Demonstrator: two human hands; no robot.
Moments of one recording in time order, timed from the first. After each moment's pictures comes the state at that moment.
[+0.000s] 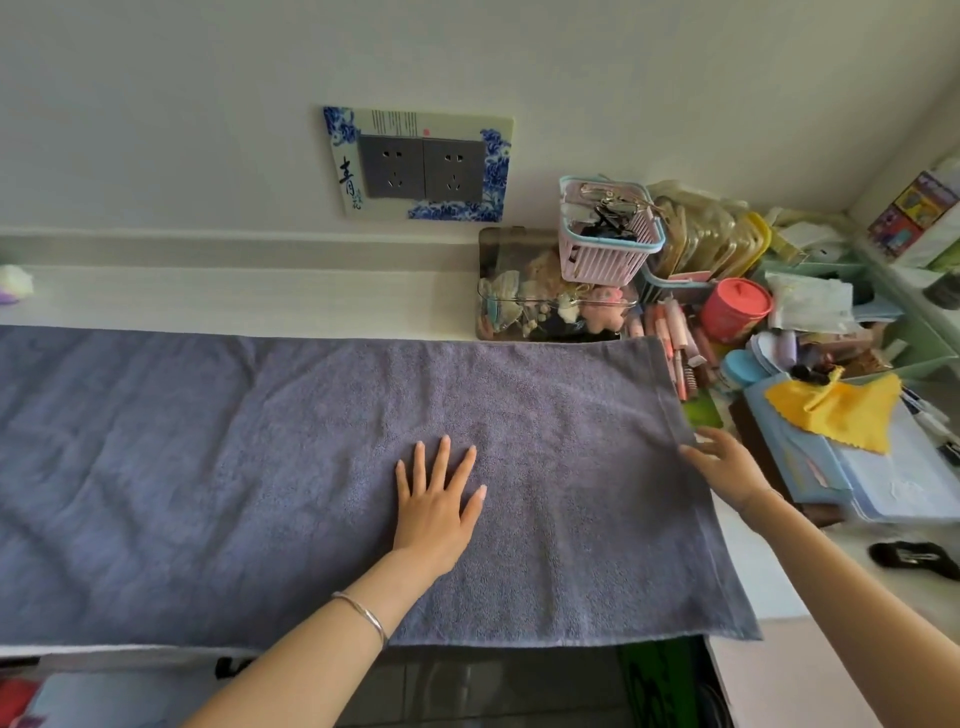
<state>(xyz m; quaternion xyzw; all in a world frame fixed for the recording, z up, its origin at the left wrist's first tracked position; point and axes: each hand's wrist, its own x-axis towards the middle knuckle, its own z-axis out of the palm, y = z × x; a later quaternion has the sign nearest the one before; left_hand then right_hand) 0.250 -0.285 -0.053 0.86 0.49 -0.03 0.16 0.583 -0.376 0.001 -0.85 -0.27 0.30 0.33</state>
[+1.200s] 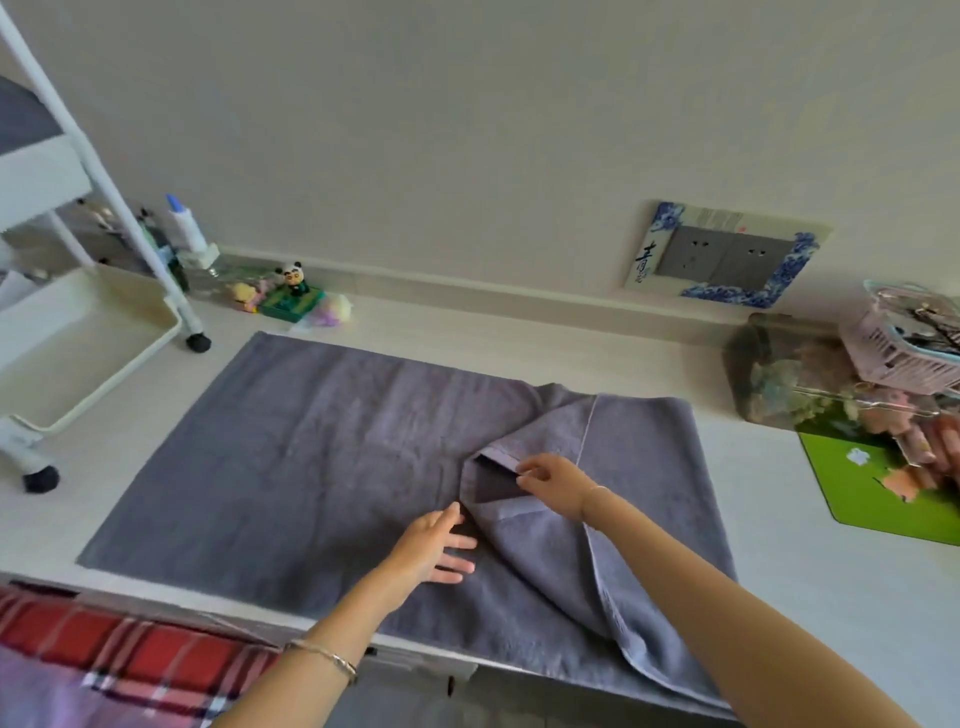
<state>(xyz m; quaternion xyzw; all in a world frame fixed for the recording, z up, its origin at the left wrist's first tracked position) -0.118 -0.170 0.008 0.37 0.59 0.16 0.70 0.083 -0.146 0.033 -0.71 -0.55 0.43 0.09</state>
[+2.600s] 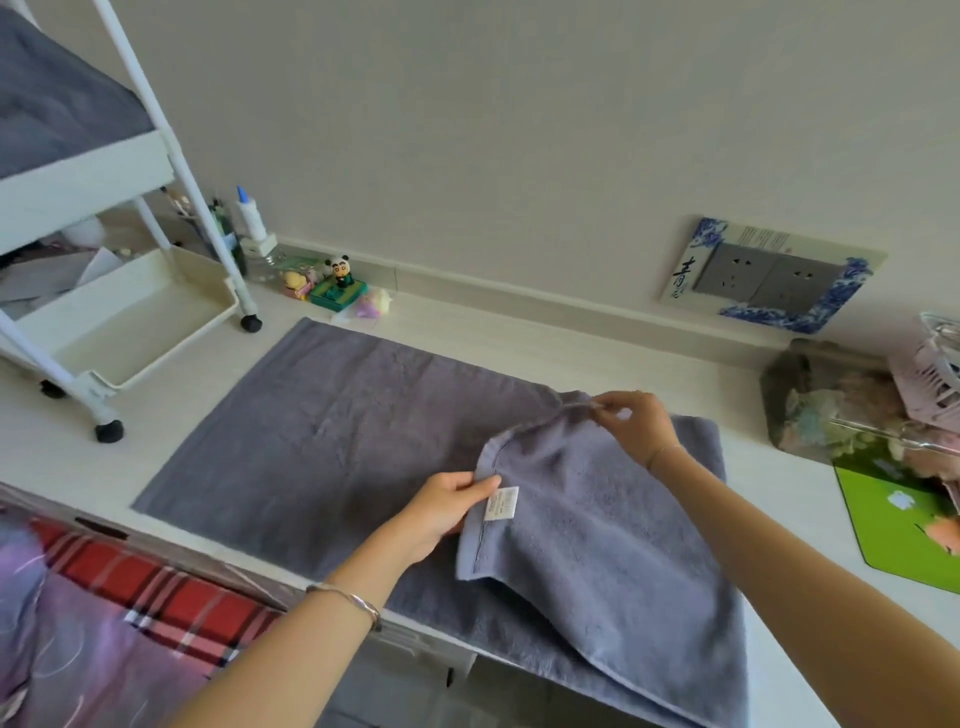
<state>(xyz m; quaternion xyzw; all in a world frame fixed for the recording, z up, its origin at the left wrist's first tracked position) -0.105 -0.169 0.057 0.41 0.55 0.24 0.69 0.150 -0.110 0.078 -0.69 -0.61 0.25 0.30</state>
